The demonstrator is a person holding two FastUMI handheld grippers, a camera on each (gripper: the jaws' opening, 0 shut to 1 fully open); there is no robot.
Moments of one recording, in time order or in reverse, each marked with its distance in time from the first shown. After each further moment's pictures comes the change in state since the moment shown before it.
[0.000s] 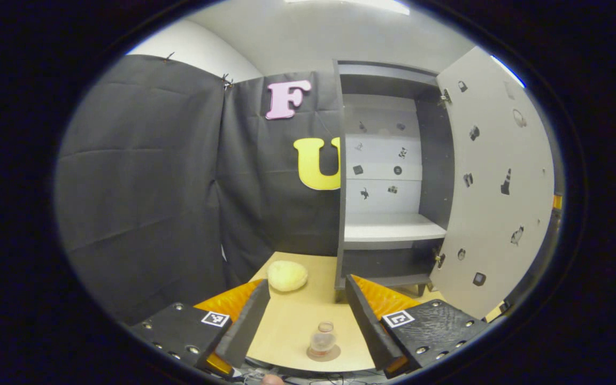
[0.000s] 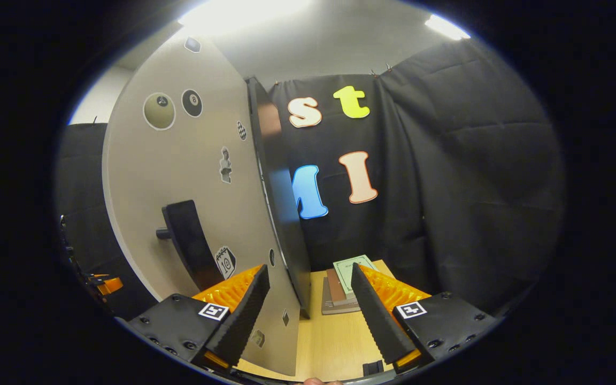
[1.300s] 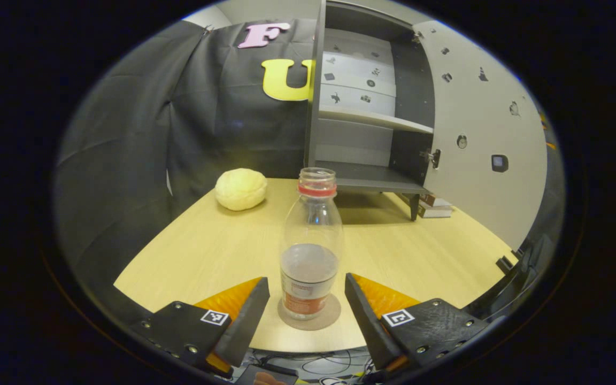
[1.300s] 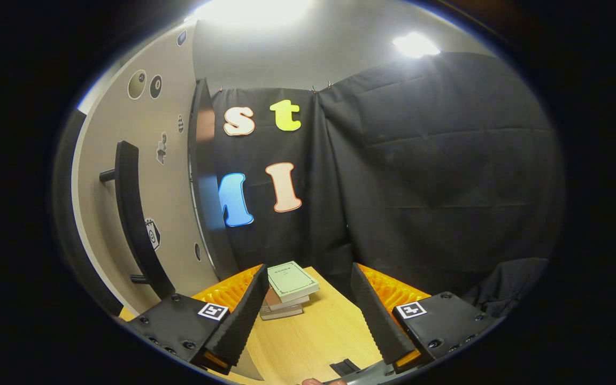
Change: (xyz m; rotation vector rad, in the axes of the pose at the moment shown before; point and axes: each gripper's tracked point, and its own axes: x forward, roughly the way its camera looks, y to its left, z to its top) left arm 0.089 -0.030 -0.316 -0.024 0.226 -0.233; right arm -0.026 -0.066 -0.047 -0.002 -0.106 -0.410
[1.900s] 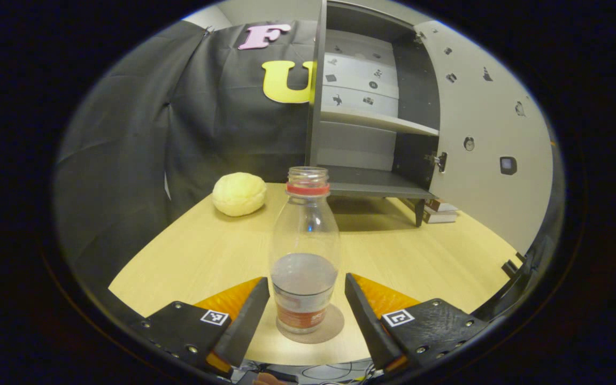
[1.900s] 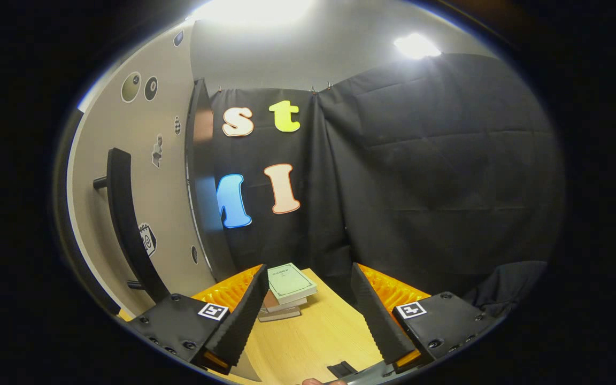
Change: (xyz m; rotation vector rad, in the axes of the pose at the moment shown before) left arm 0.021 0.001 0.010 0.021 -0.023 0.005; right arm 0.005 -0.007 0.007 -0.013 -0.006 -0.013
